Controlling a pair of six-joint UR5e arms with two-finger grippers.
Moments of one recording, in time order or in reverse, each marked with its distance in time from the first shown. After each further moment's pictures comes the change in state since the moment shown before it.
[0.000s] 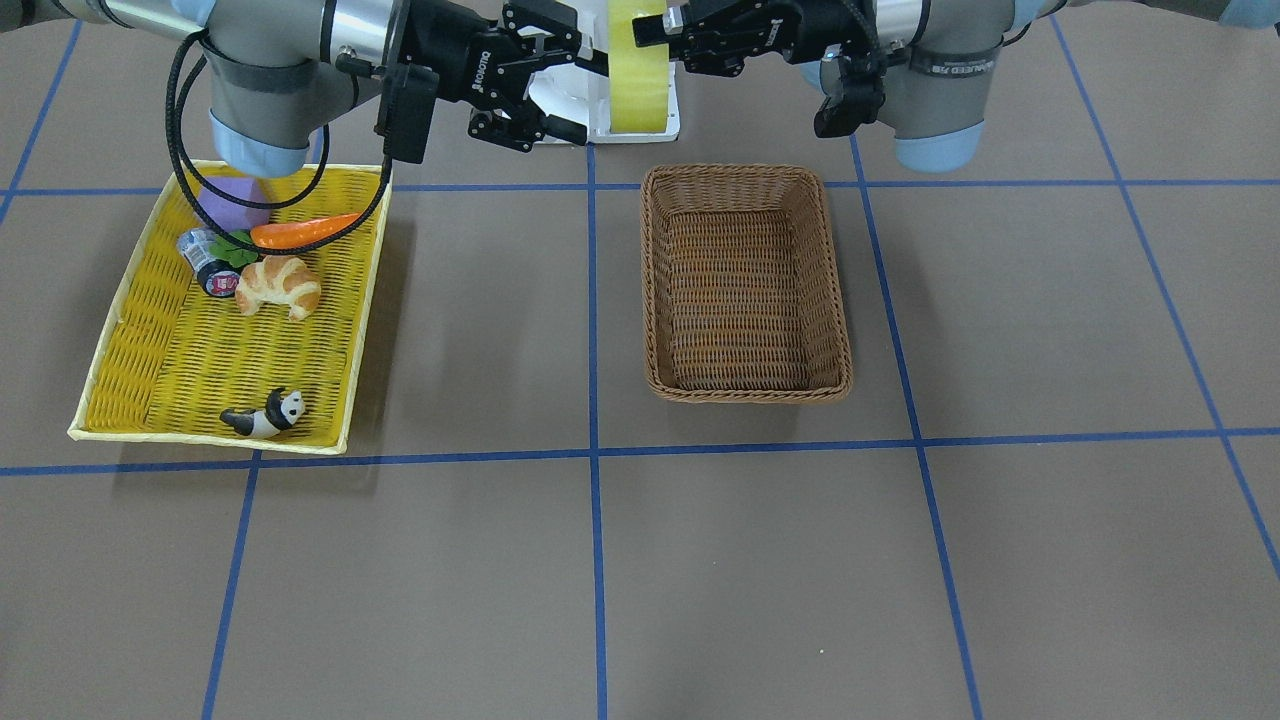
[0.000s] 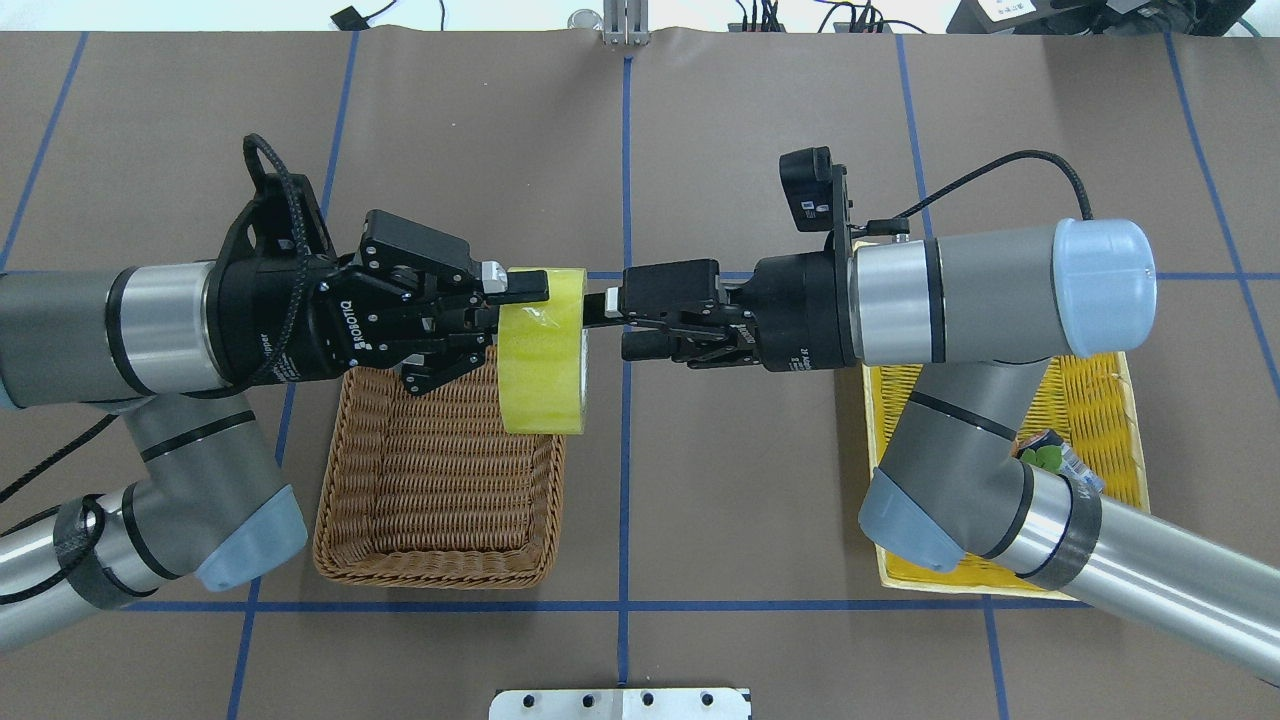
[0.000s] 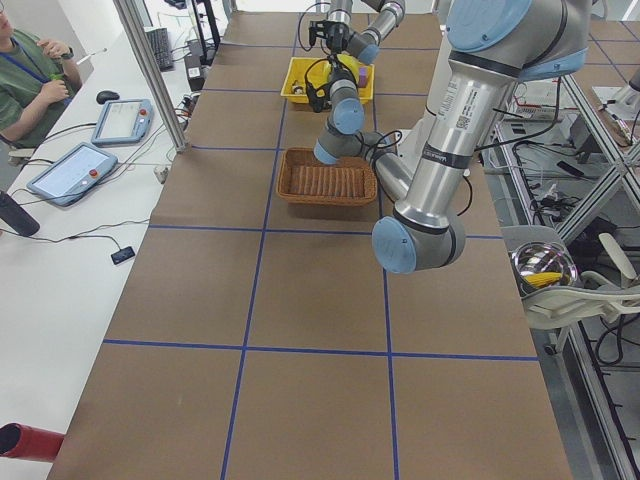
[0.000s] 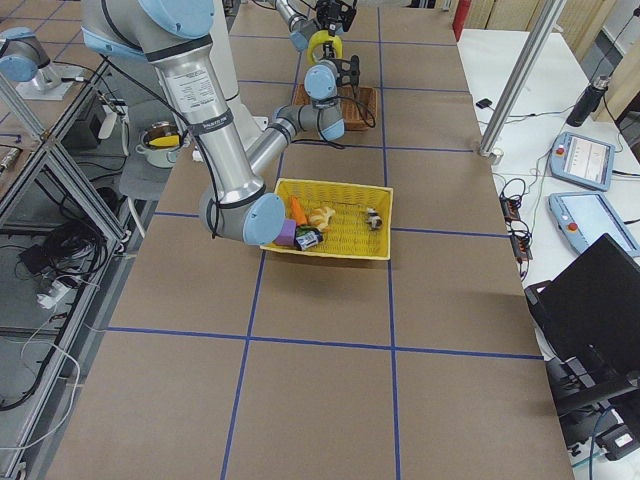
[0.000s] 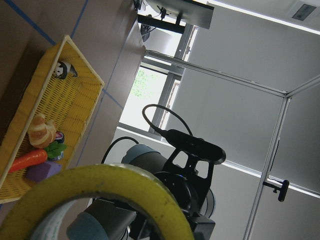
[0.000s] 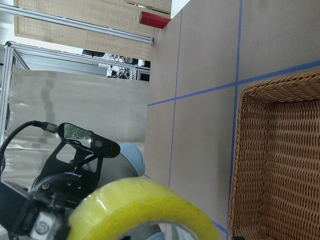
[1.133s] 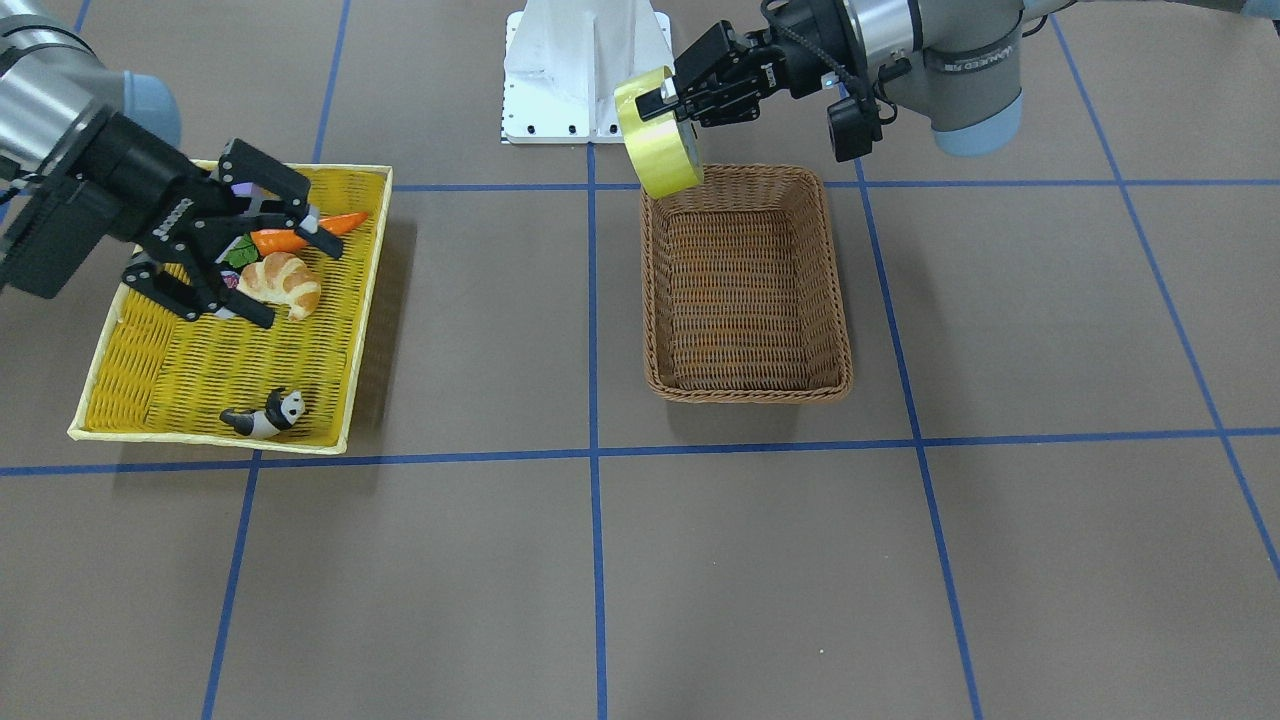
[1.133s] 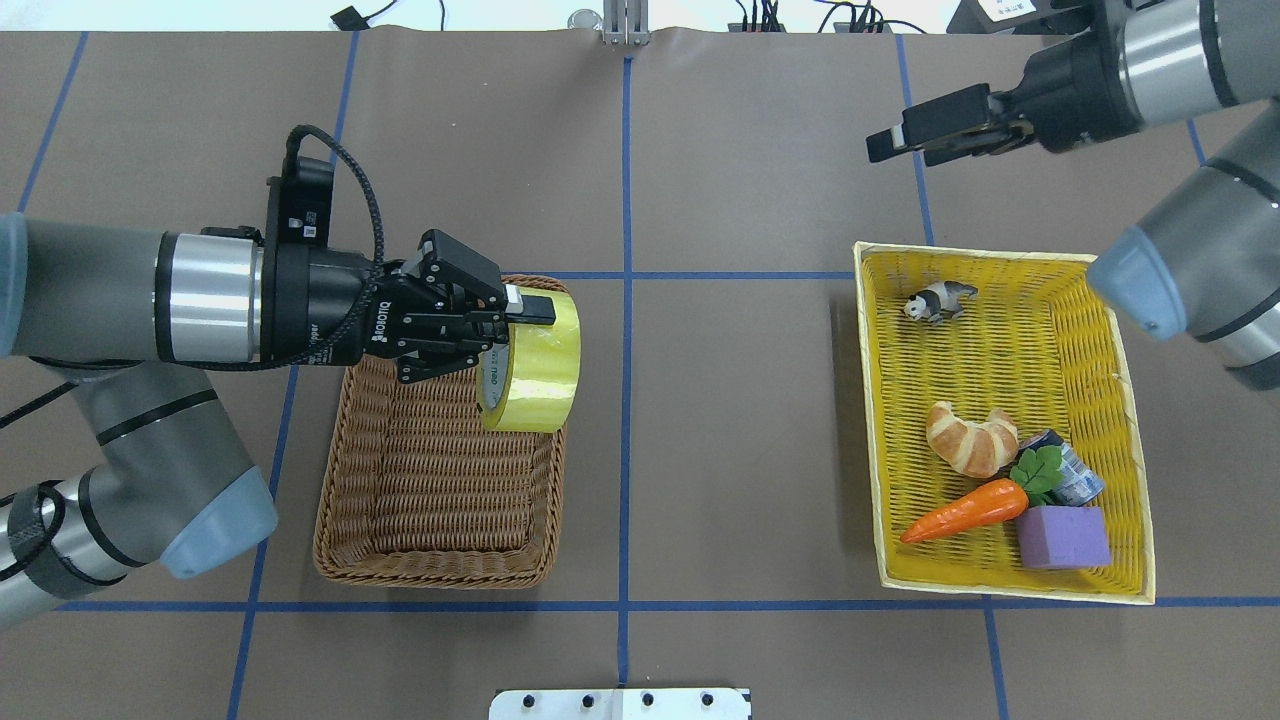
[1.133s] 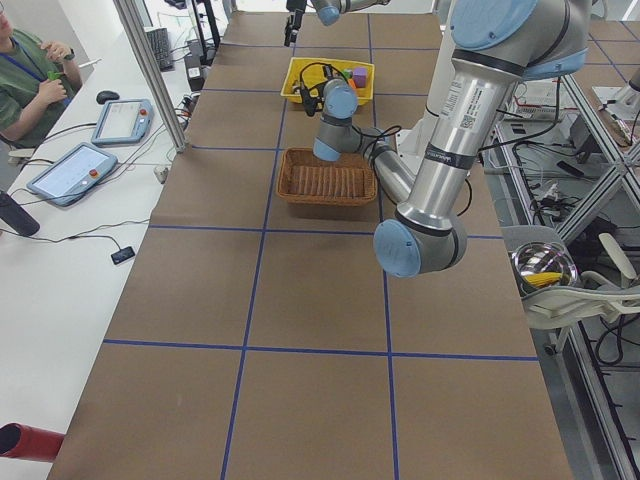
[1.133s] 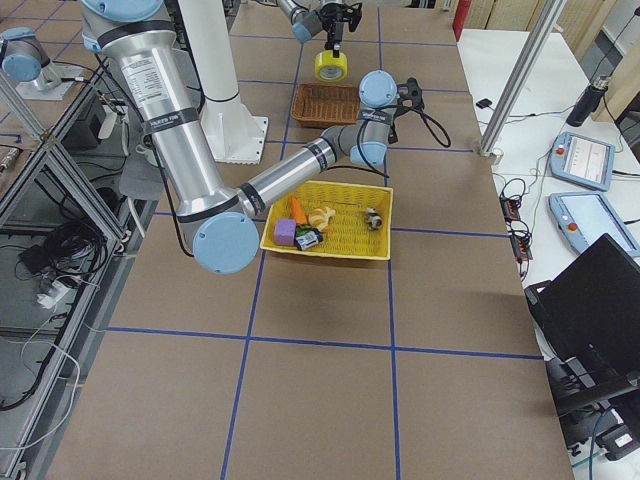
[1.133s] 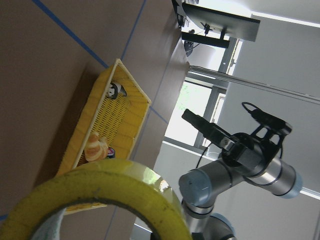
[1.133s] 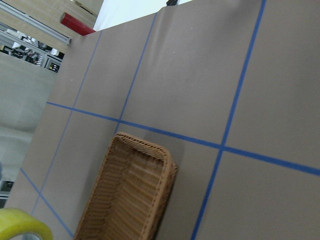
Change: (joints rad) left arm -0.047 0.019 -0.076 0.496 -0.166 0.308; right arm 0.494 -0.117 -0.021 -0.534 0.371 -0.766
